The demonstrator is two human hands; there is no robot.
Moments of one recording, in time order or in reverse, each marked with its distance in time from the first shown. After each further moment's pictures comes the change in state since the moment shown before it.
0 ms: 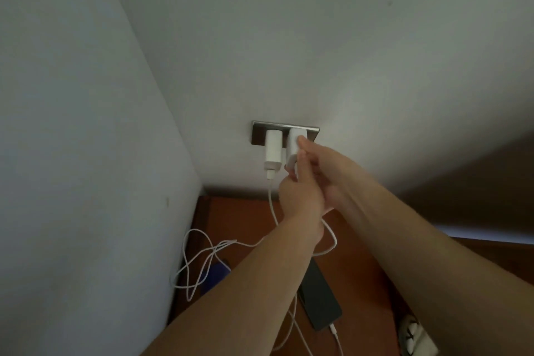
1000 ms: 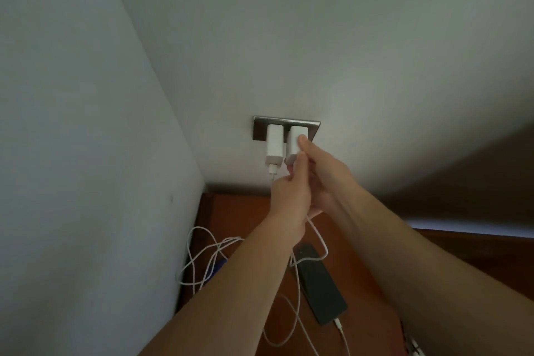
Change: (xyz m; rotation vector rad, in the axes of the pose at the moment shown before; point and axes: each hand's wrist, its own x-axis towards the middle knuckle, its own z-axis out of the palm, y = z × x) left_hand -0.007 0.005 -0.030 0.172 -0.222 -0.029; right_hand 0.007 0.028 0.001 0.126 0.041 -0.037
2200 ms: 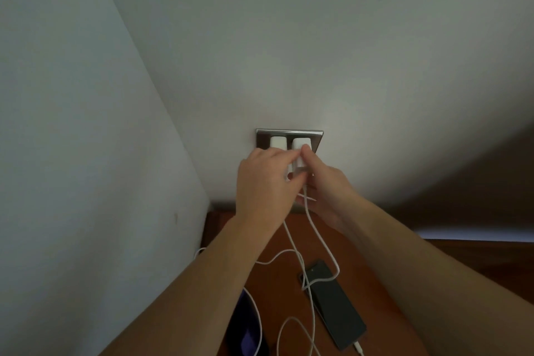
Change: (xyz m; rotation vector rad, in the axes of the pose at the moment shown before) left_hand 0.014 0.031 -0.045 1.110 0.360 1.082; right_hand -0.007 0.008 -0.001 -0.304 -0.100 -0.213
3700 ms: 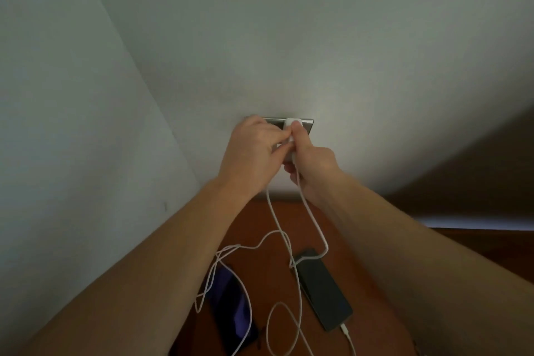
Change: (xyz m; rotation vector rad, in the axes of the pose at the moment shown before) left_hand 0.031 -0.013 -0.010 -0.009 -0.065 0.321; right_hand 0.013 -0.013 0.021 0.088 0.317 -0.033
